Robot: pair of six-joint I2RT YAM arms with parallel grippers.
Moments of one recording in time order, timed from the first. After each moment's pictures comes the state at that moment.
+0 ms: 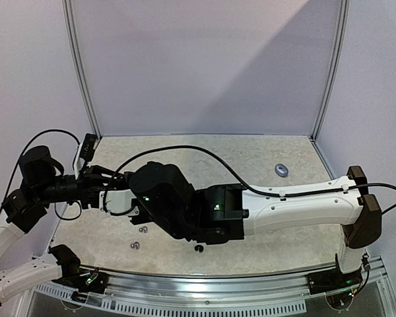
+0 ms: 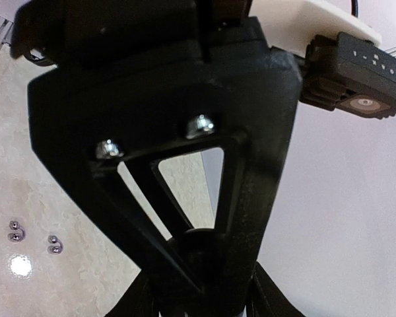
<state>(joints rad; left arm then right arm) -0.54 0.58 0.67 -0.25 0.69 -0.35 1.50 2.00 1.84 -0.14 0.66 -0.82</state>
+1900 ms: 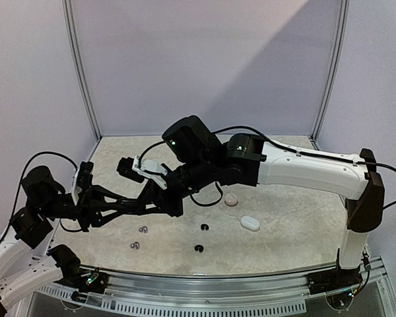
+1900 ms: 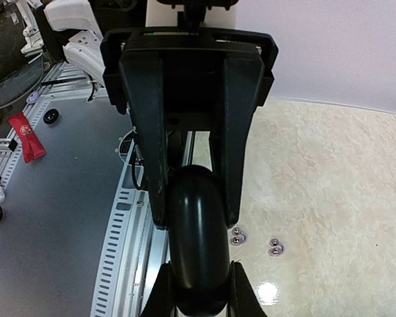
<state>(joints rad) -0.54 0.43 0.46 -0.10 0.87 -0.10 1.26 1.94 1.90 -0.56 -0.39 -0.16</state>
